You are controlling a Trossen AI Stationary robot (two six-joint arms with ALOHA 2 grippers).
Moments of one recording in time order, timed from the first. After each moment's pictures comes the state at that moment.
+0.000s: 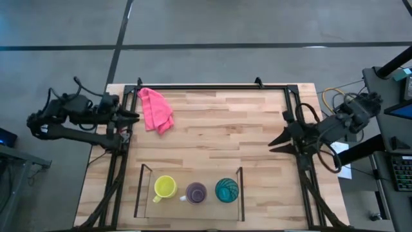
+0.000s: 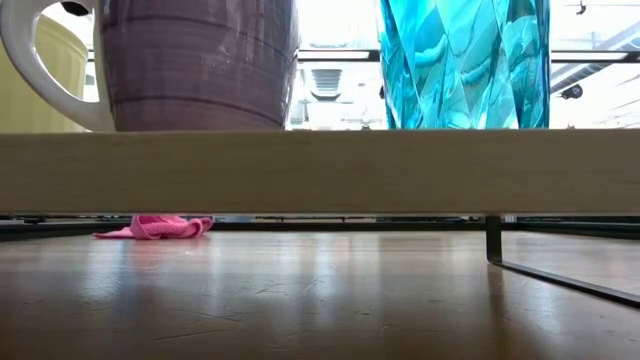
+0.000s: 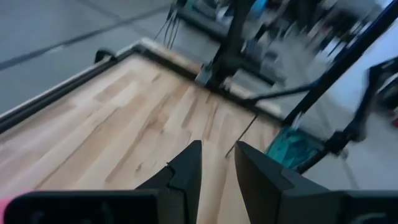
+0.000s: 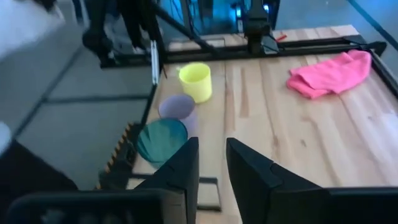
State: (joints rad) left arm -0.07 0.56 1.09 -0.88 -0.18 -0.49; right arm 0.58 1.08 1.55 -1.01 0.32 0.36
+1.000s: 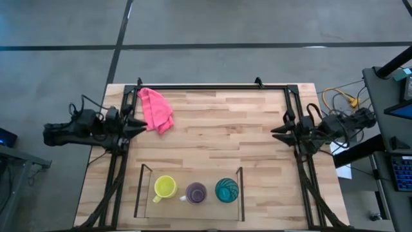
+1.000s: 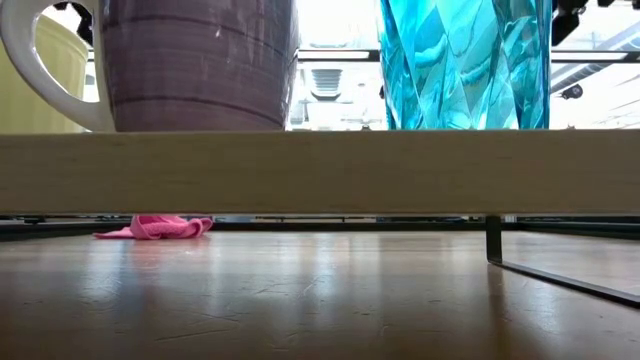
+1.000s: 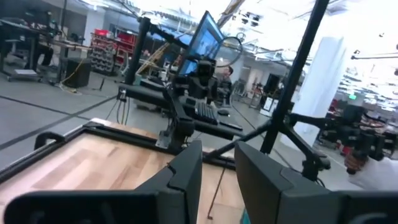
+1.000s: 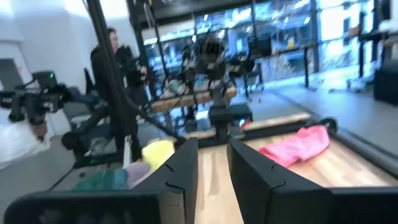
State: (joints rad) left arm -0.07 0.21 0.49 -0.19 -0.07 -0.28; right arm 0.39 0.27 0.44 -0.09 0.33 0.17
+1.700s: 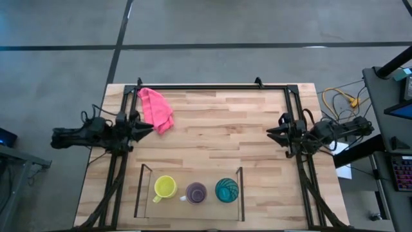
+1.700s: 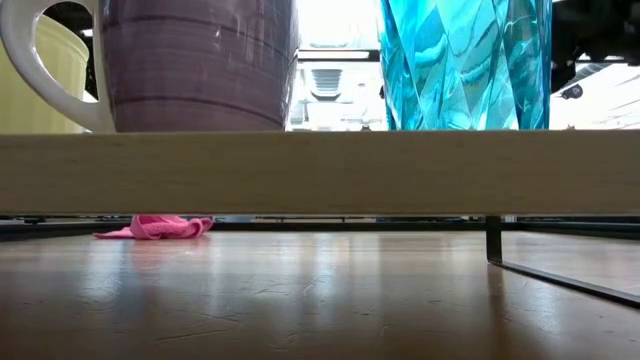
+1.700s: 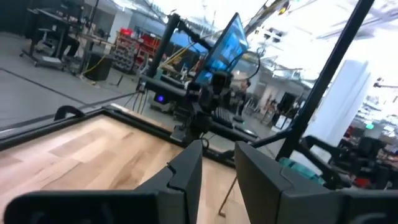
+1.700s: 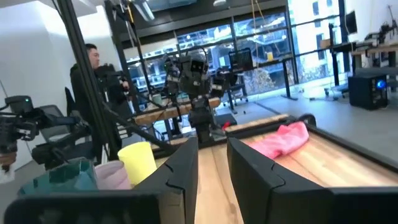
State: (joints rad) left arm -0.07 0.03 0.24 -0.09 -0.17 -0.38; right arm 0.29 0.09 0.15 0.11 0.33 0.16
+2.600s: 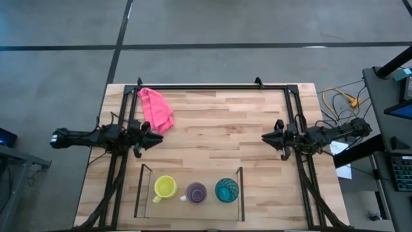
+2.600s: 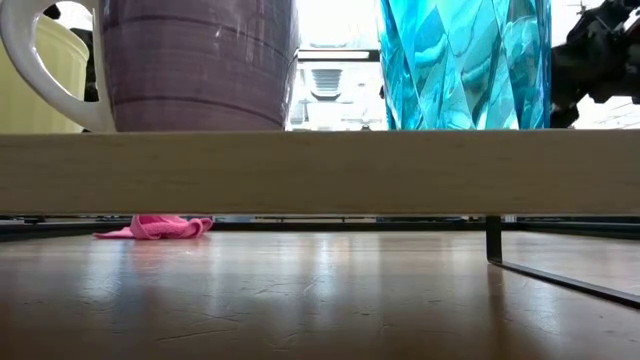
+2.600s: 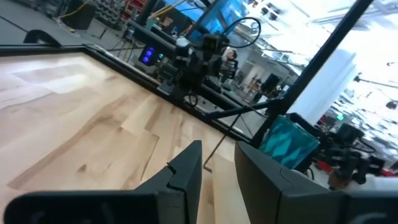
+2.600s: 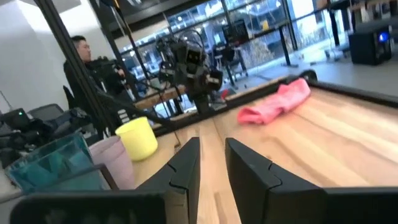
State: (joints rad) left arm -0.07 0.04 0.01 0.03 -0.07 -0.56; right arm 0.29 0.04 0.01 0.12 0.34 0.32
